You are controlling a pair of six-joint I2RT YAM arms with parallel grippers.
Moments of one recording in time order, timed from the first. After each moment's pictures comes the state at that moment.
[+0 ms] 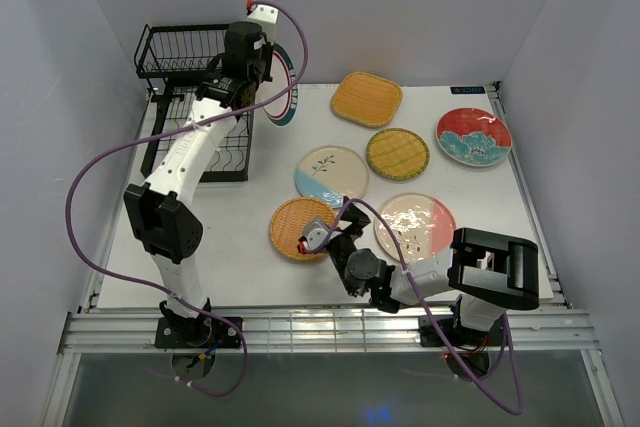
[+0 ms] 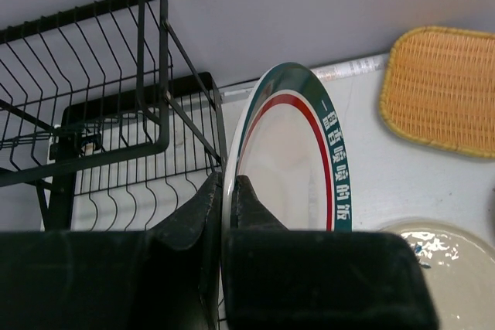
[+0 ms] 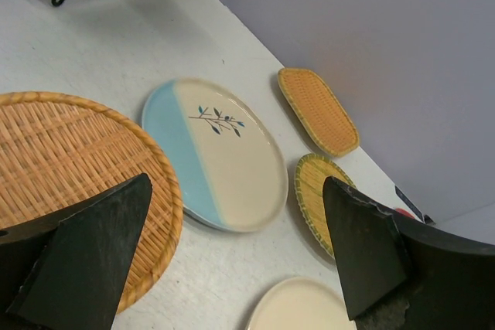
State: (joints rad) left arm -0.39 1.87 2.00 -0.46 -0.32 0.11; right arm 1.36 1.63 0.49 1.23 0.90 -0.74
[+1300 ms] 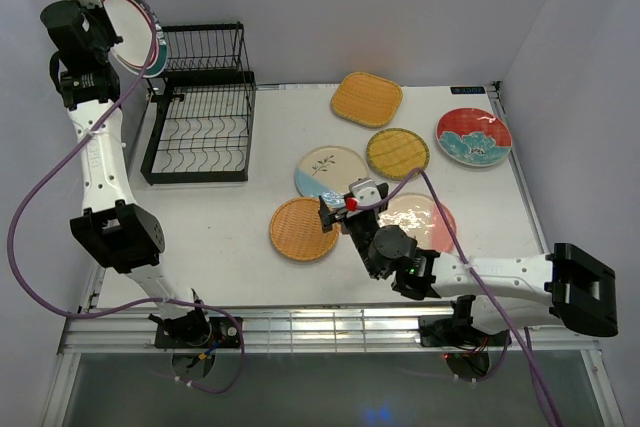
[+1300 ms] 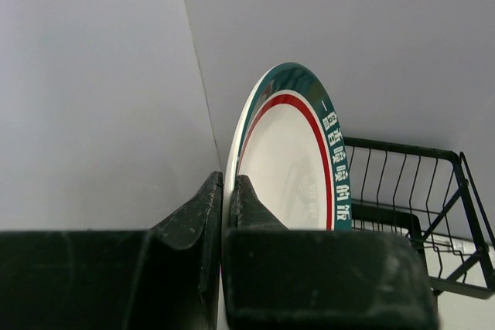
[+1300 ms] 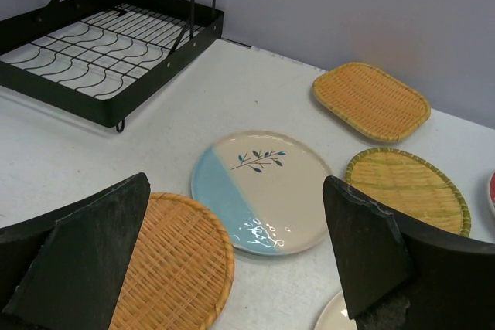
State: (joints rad) left arm 0.27 1.76 2.05 -0.22 0.01 0.09; right arm 1.30 1.21 0.58 0.77 0.87 -0.23
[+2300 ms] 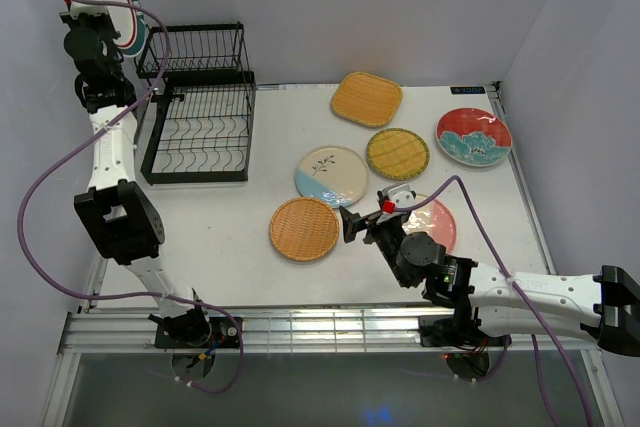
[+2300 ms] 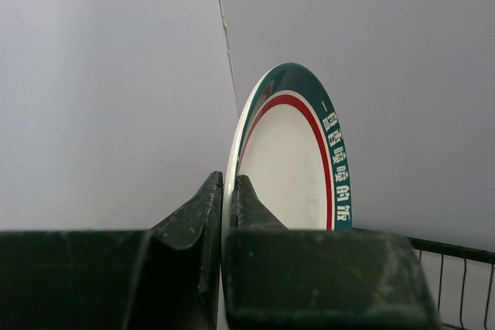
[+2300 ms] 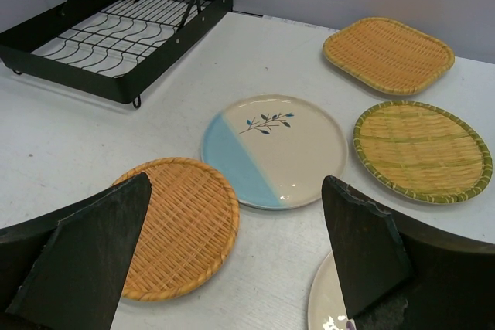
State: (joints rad) left arm 0.28 1.83 1.81 0.43 -0.08 0.18; right arm 1.30 0.89 0.48 0.44 0.84 0.02
